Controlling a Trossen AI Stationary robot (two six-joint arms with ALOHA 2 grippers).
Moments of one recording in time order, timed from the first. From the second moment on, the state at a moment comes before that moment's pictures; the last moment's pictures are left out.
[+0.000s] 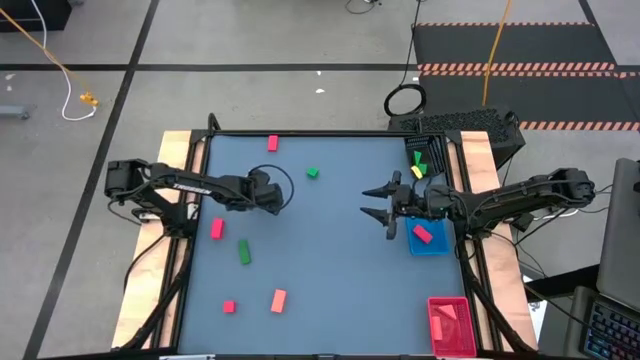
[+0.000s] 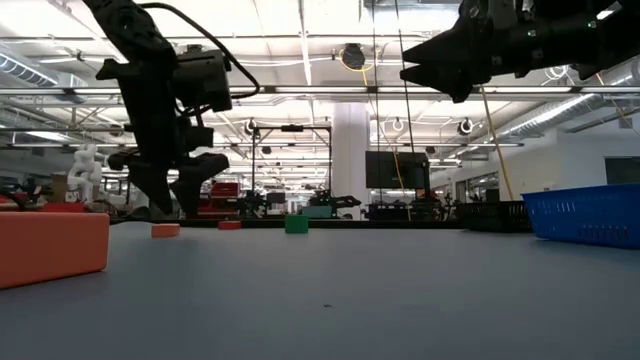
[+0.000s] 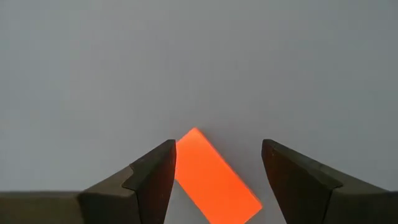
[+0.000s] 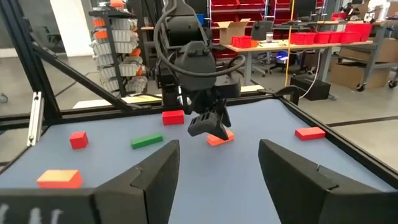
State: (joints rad) left arm 0.16 1.50 0.73 -0.58 -0.47 -0.91; right arm 0.04 1.03 0.34 0.63 0.19 0.07
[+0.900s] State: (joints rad) left arm 0.16 1.50 0.73 -0.65 -0.44 -0.95; right arm 0.10 1.03 0.34 0.68 0.00 -0.07
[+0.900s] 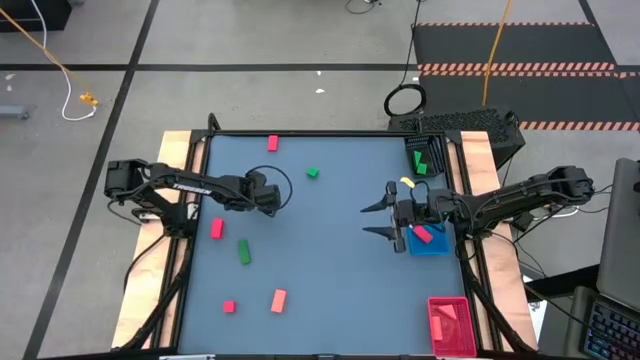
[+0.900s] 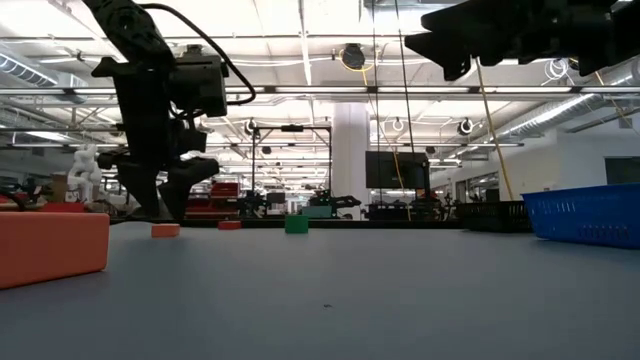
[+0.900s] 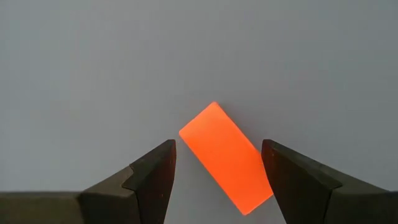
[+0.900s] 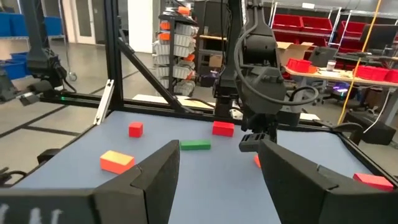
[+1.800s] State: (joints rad) left arm 0.18 1.57 0.73 -0.59 -0.36 -0.84; right arm 0.10 1.03 0.34 0.69 0.03 -0.07
